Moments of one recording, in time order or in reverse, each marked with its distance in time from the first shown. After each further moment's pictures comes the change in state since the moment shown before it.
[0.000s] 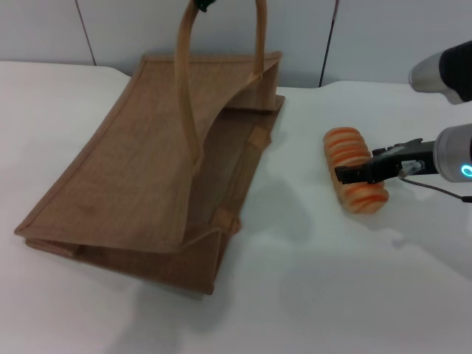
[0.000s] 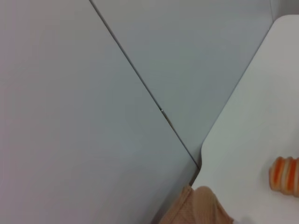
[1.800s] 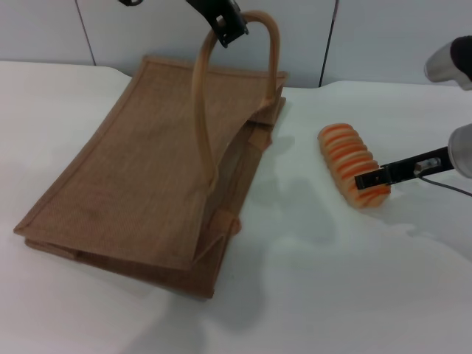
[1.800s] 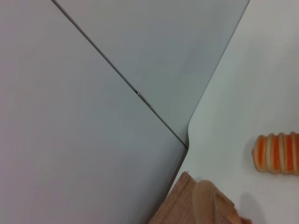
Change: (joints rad) left arm -0.024 -0.004 0.183 -0.086 0.076 0.056 -0.066; right arm 0.163 -0.004 0.201 0.245 -0.072 0.116 0.029
